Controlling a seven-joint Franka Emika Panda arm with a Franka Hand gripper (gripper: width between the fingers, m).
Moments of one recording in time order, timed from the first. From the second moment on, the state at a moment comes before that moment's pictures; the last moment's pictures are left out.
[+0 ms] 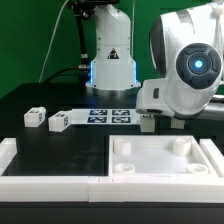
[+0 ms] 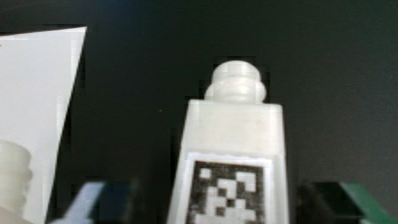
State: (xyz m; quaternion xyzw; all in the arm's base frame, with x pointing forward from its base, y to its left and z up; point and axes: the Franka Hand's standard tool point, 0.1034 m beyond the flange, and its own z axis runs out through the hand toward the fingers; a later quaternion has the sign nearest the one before) arm 0.353 0.145 0.009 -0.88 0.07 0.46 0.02
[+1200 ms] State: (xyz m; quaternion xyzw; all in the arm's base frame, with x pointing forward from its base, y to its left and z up) arm 0.378 0.135 0.057 -0.89 0.06 0.45 0.04
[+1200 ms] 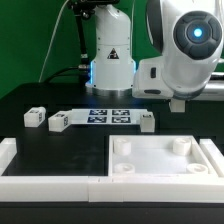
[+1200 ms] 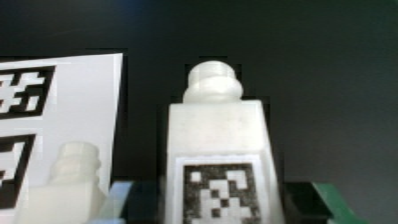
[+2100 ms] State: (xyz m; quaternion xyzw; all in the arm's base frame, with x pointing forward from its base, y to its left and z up) arm 0.405 0.137 0.069 -0.99 0.06 0.15 0.04
